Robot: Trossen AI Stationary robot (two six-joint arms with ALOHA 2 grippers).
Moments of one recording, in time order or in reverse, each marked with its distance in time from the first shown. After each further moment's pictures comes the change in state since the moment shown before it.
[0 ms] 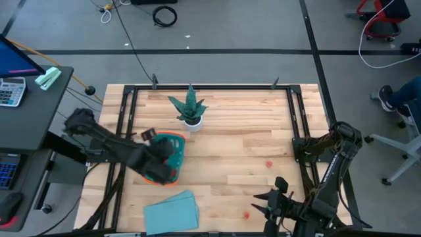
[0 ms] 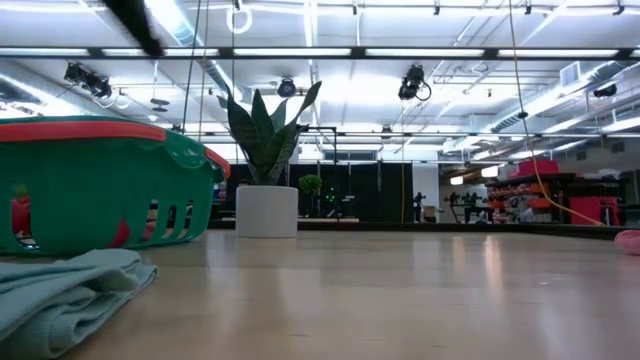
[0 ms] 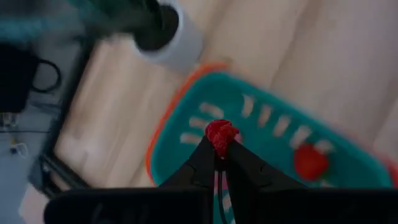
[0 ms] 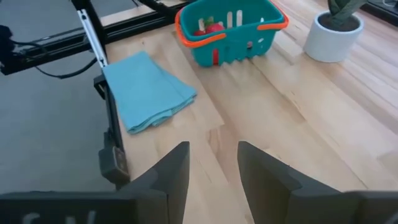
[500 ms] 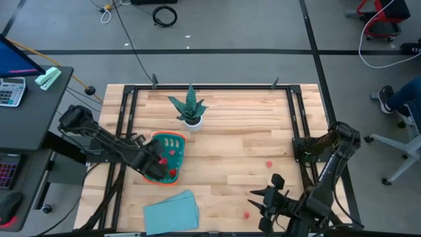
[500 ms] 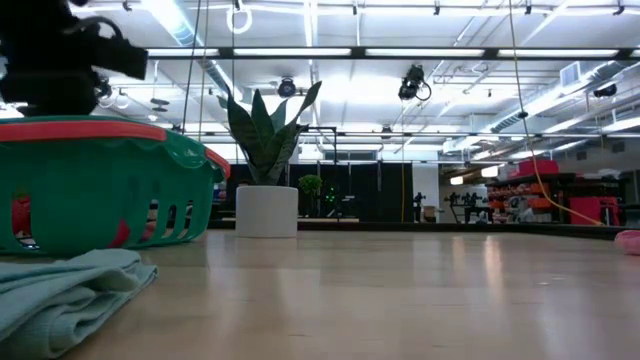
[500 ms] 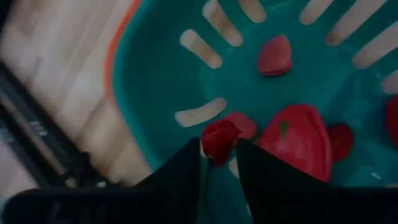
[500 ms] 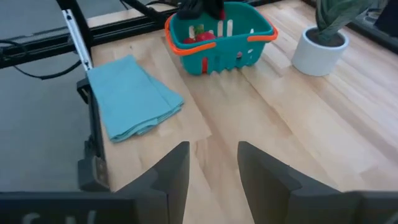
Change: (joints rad) left arm -0.005 -0.102 -0.513 0.246 0.157 -0.257; right arm -0.046 0.009 0.000 0.002 0.024 -0.072
